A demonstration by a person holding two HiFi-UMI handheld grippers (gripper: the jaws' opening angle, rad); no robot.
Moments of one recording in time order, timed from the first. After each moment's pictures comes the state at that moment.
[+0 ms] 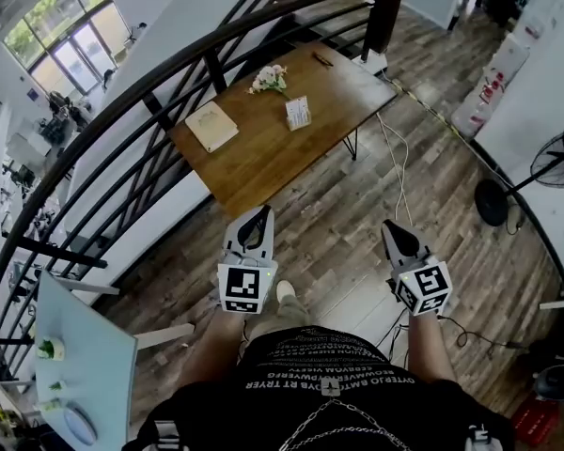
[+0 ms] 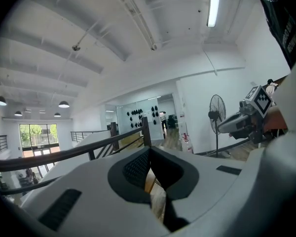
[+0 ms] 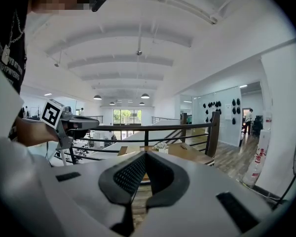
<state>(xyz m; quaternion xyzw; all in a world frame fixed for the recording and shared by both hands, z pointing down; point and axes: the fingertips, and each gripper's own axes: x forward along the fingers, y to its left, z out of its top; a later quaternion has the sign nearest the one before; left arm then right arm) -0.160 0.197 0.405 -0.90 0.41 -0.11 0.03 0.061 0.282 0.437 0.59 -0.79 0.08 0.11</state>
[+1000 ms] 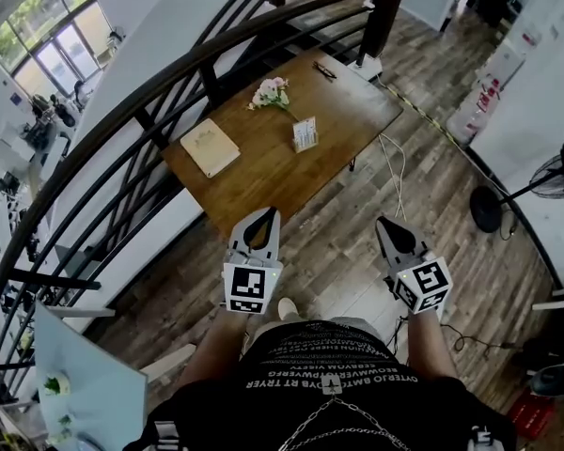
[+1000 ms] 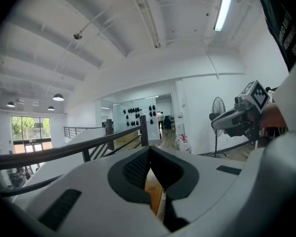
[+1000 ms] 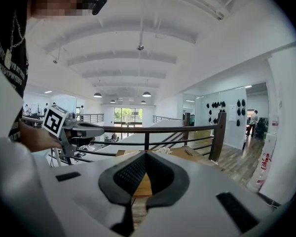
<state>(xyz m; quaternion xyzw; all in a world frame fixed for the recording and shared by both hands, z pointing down) -0.173 0.062 0.423 -0.92 0.38 -0.10 0.01 0.019 0.143 0.423 0.59 -0.80 0.07 0.13</state>
